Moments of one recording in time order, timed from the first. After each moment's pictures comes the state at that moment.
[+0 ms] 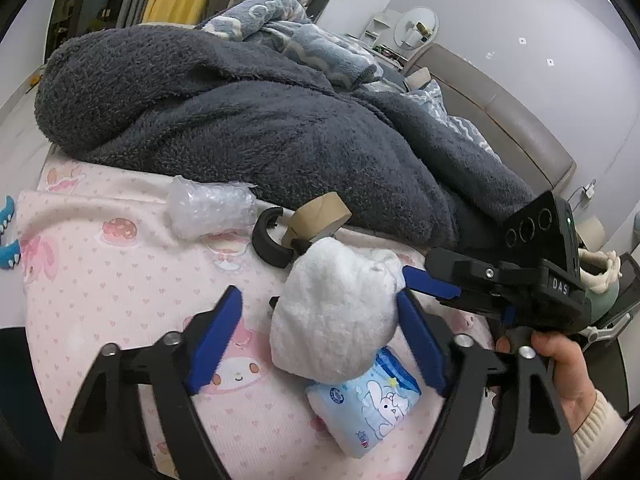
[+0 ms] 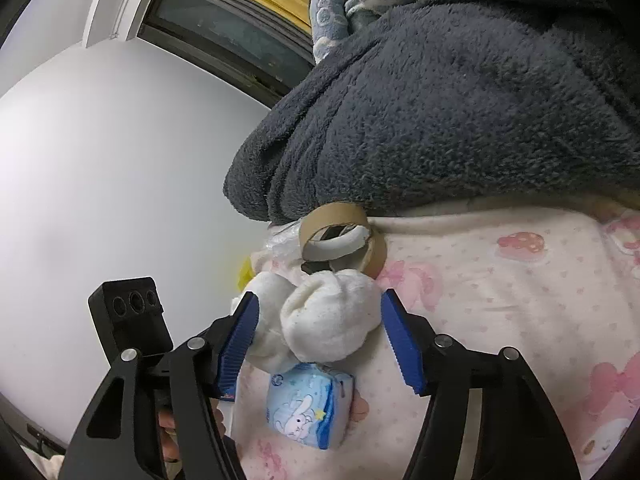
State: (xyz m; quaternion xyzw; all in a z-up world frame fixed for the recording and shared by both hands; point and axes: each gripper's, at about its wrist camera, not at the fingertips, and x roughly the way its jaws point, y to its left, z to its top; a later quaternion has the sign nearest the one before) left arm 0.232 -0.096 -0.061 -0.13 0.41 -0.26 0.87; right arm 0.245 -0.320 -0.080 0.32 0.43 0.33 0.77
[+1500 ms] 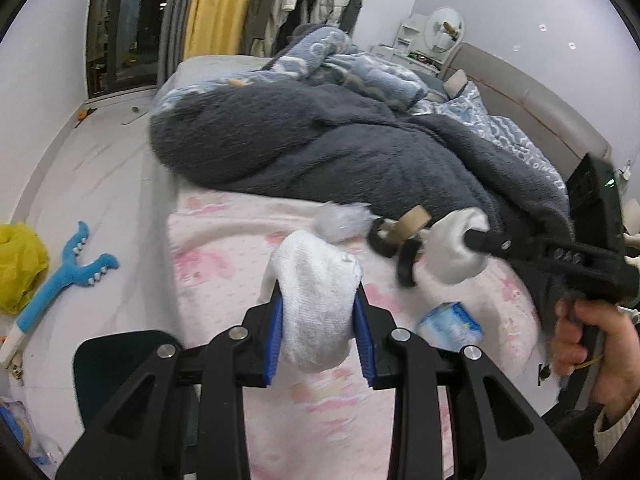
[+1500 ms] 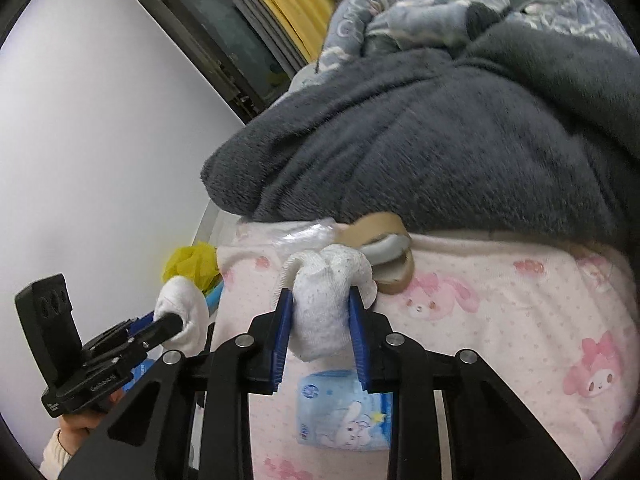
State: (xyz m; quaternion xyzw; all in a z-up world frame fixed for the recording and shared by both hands) left arm 0.191 -0.001 -0.018 -0.06 0.40 -0.16 0.90; right arm 0.223 -0.239 -0.018 0.19 0.42 0.23 0.86
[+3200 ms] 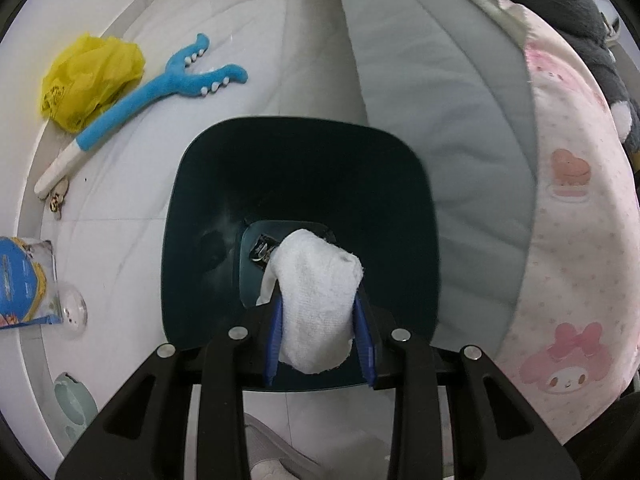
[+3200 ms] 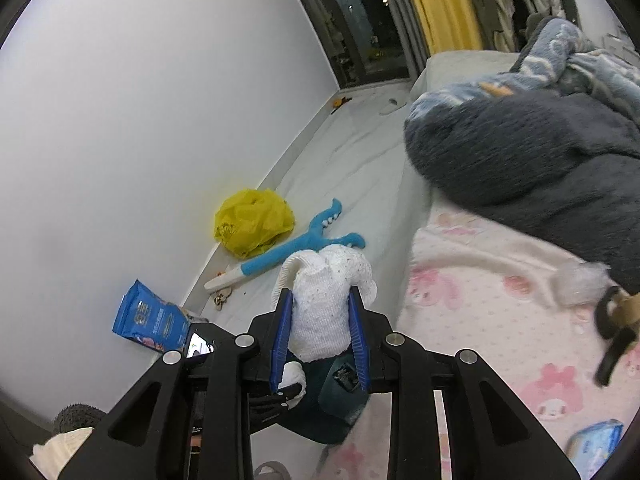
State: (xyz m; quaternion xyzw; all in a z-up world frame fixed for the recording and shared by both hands) left arm 0.149 0.191 -0.188 -0.13 0.61 0.02 0.78; right arm 0.200 0.019 0.008 0.05 0.42 0.36 0.83
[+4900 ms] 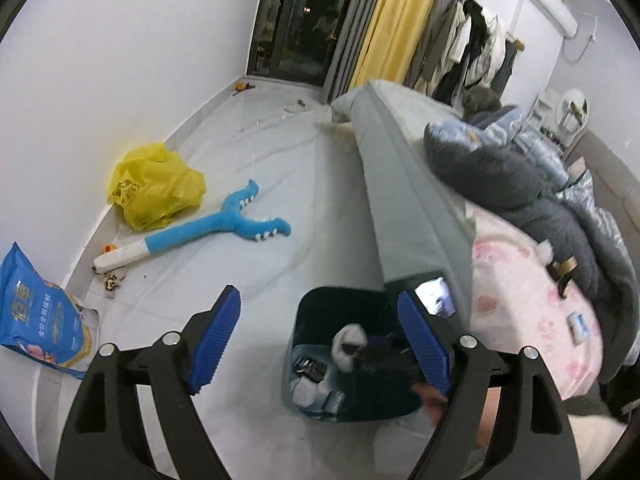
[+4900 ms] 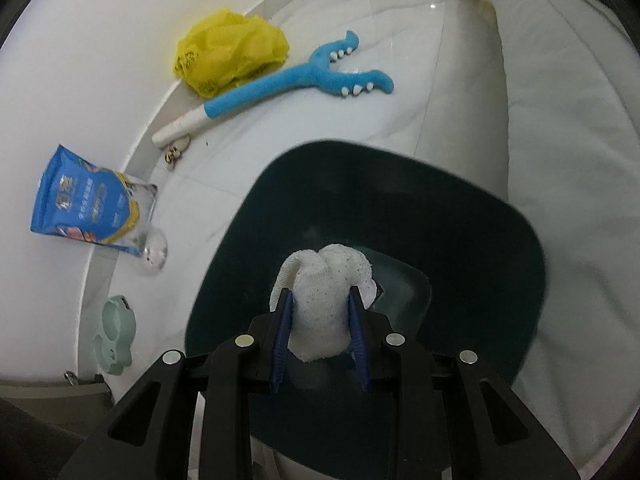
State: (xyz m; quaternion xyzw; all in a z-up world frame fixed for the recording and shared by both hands) left arm 0.071 0.287 -0.020 -0.15 0.37 0.06 0.91; right arm 0.187 0.205 -0.212 -0.11 0.60 0.33 0.72
